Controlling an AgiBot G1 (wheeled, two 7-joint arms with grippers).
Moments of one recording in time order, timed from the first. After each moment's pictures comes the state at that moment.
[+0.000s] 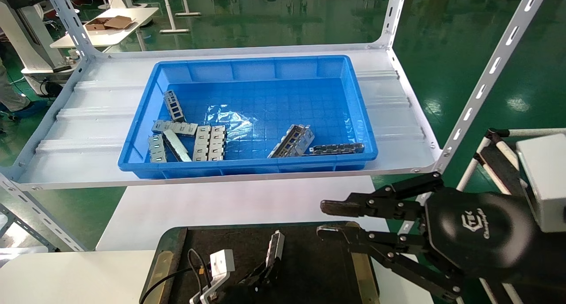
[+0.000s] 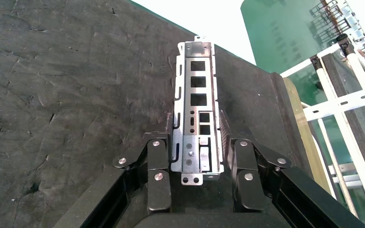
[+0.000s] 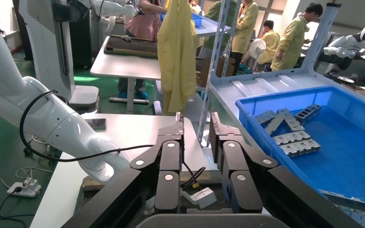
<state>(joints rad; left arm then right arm) -0.69 1.30 0.70 -0.91 0.91 0.09 -0.53 1.09 -0.59 -0.34 1.28 -0.69 -1.47 0.16</state>
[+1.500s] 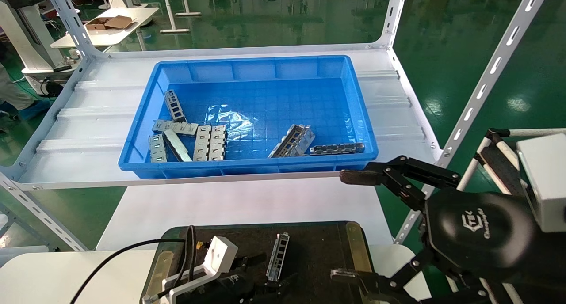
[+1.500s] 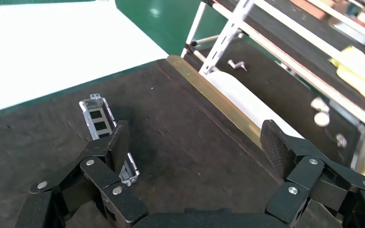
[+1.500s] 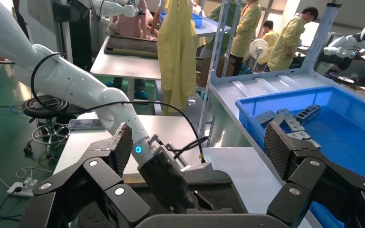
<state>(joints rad) -0.76 0.97 0.70 -1.14 0.94 0.58 -0.28 1.09 -0.59 -0.34 1.28 -0.69 -1.47 0.16</state>
